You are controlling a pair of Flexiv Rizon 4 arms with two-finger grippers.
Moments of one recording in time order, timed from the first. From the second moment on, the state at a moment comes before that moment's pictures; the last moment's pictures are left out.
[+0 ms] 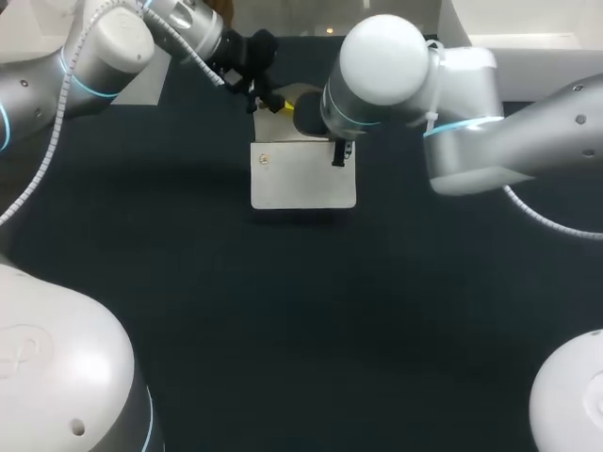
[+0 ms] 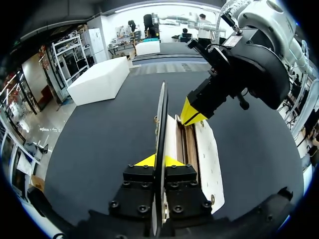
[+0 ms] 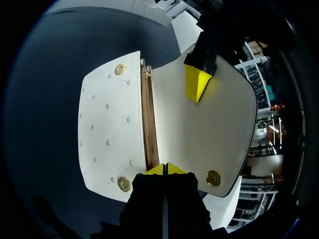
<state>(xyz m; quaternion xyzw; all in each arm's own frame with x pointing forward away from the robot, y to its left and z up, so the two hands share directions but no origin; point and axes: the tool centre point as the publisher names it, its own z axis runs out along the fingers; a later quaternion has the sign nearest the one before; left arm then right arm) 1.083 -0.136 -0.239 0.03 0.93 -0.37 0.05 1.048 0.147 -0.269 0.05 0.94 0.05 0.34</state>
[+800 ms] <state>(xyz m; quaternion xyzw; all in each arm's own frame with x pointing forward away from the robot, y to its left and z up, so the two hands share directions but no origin) 1.084 -0.134 -0.235 0.00 0.93 -0.38 0.03 1.053 0.154 -0.296 0.04 0.95 0.04 0.32</state>
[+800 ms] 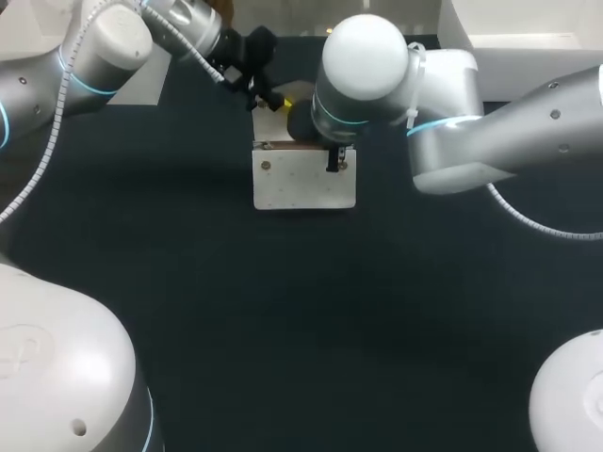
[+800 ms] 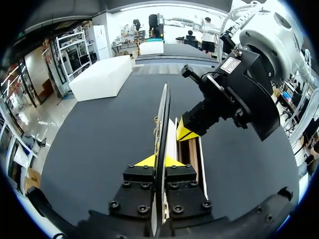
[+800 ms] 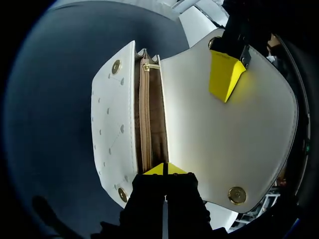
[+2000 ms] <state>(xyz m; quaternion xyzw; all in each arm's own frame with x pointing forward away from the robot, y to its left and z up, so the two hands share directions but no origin) 1.062 -0.137 -0.225 0.01 0.91 -0.42 0.01 1.045 0.155 -0.319 0.04 0.96 0.02 0.29</state>
